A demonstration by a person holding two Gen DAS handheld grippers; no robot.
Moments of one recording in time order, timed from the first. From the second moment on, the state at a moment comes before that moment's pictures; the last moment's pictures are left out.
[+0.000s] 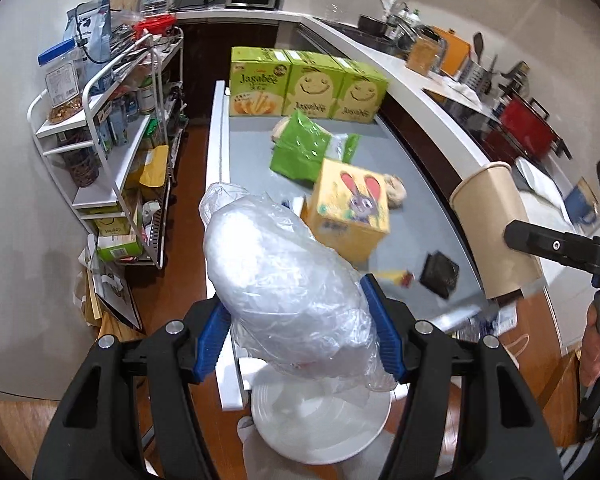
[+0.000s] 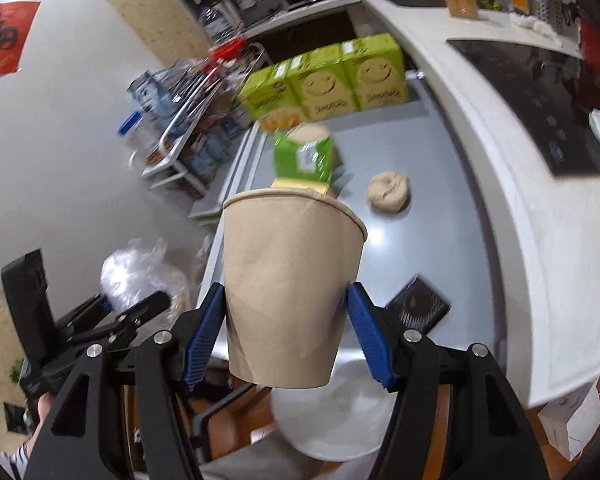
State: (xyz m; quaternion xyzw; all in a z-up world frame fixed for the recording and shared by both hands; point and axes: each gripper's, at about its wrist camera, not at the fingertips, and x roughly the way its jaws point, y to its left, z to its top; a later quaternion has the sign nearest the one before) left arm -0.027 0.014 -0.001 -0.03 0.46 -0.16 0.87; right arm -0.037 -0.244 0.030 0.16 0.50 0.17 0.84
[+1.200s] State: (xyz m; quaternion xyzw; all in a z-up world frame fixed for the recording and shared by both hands) left arm -0.090 -0.025 -0.179 0.05 0.64 -0.22 0.73; right arm -0.097 -0.214 -0.175 0.10 0.71 0.16 0.68
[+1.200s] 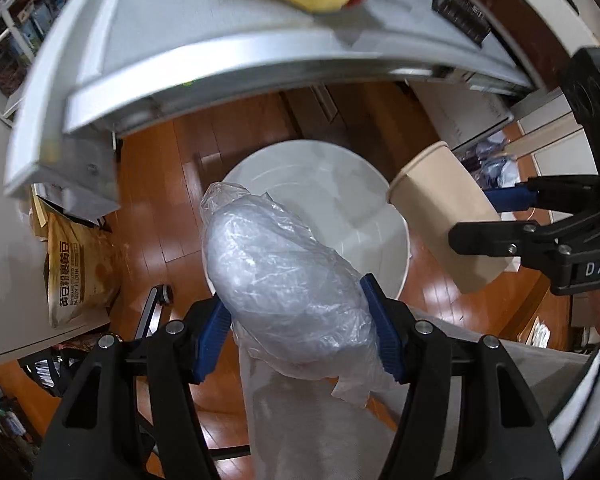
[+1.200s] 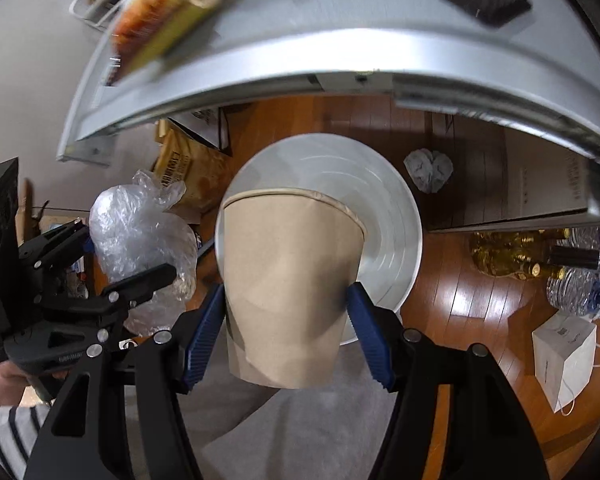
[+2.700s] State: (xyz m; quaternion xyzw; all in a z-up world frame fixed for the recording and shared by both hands) left arm 0.006 -0.047 -0.074 -0.10 0.56 -0.17 0.81; right arm 0.013 -0.228 -0.068 -0.10 0.54 0.06 0.83
